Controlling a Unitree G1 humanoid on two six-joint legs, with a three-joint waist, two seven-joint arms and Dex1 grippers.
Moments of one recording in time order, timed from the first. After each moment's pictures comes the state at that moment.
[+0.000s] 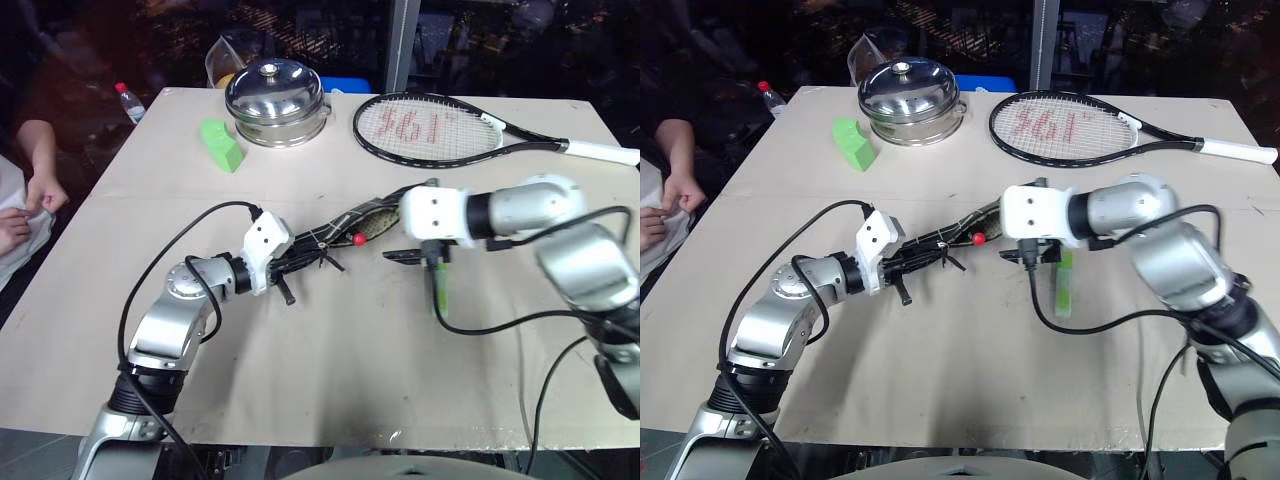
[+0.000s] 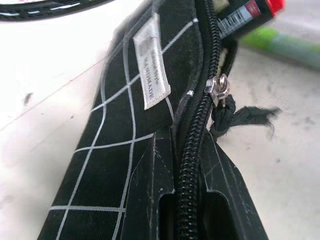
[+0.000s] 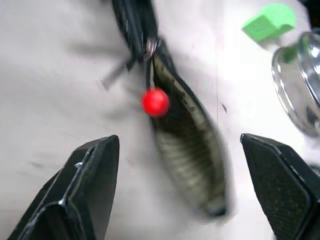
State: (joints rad) left arm -0.28 0.57 -0.01 -0.18 -0.35 0.48 -0.87; right arm -0.71 -0.77 0.24 -0.52 0.12 0.70 1.14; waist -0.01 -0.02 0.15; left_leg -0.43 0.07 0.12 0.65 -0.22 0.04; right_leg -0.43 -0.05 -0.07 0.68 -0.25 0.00
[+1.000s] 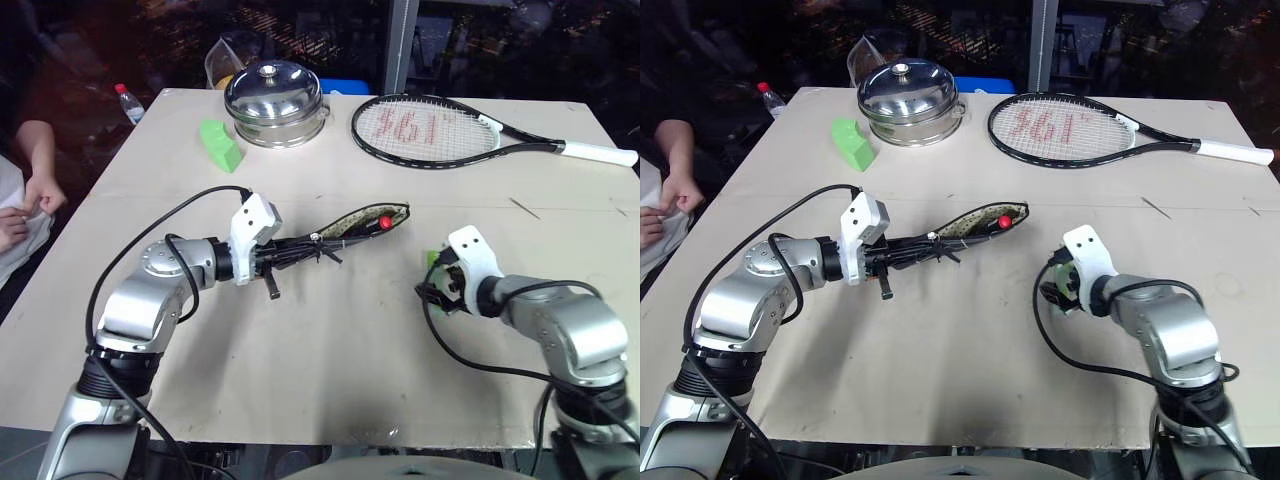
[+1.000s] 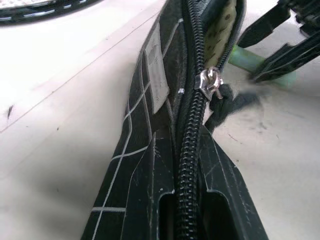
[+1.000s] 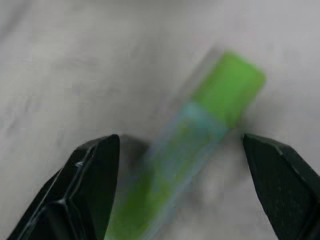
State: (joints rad) left arm -0.35 0.72 -0.02 -0.22 -0.41 0.56 -0.98; right arm -0.35 -0.30 0.06 -0.60 0.20 1.54 0.31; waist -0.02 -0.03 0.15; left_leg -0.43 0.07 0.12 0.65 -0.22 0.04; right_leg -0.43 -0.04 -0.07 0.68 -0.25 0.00
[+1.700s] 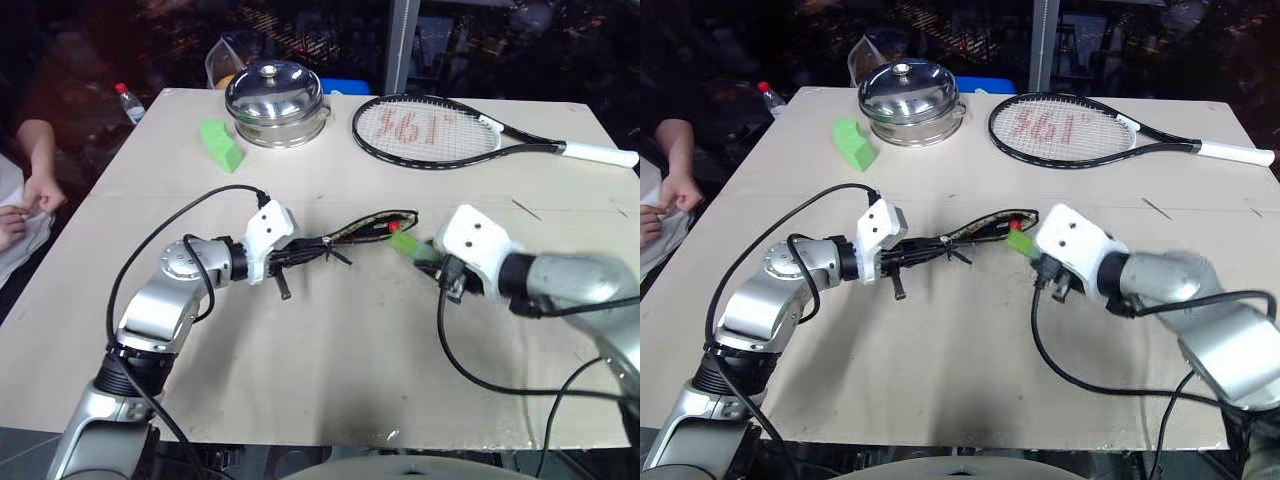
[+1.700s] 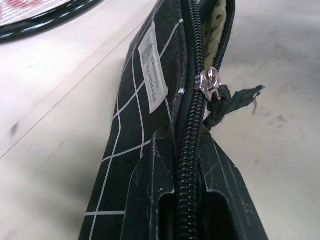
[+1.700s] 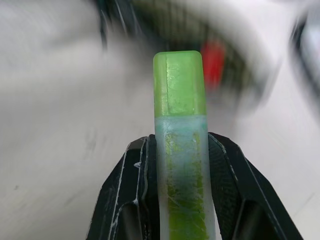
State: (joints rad) left arm -0.37 0.68 -0.10 -0.19 -0.31 0.44 -0.95; right arm -0.63 -0.79 0.19 -0.93 0.39 1.32 0.61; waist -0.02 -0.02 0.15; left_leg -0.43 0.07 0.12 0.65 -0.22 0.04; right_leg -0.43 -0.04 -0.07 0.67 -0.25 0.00
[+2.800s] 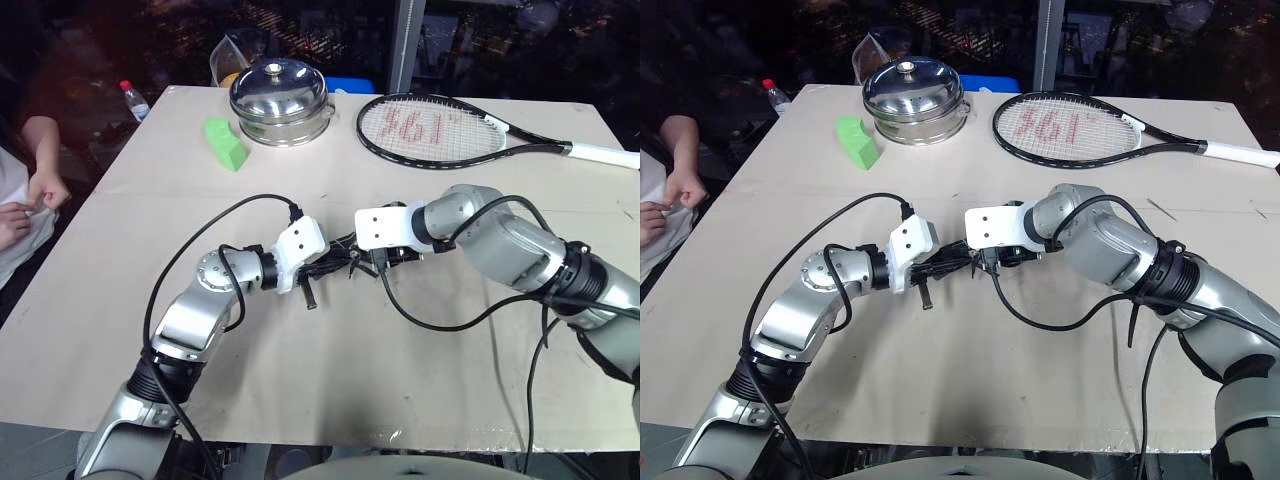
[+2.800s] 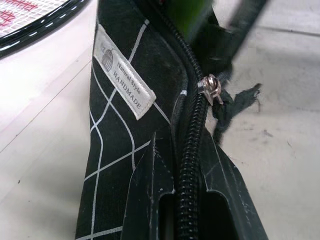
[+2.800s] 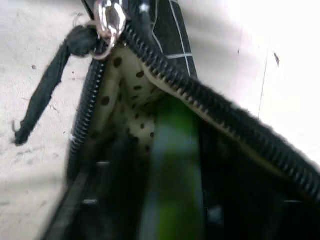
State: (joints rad) left arm -0.36 0.59 -0.18 -0.23 -0.24 0.41 -0.90; right arm -0.98 -0.66 0.71 -0.21 0.00 0.75 0.98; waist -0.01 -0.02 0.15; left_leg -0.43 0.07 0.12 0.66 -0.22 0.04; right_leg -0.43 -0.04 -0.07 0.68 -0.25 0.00
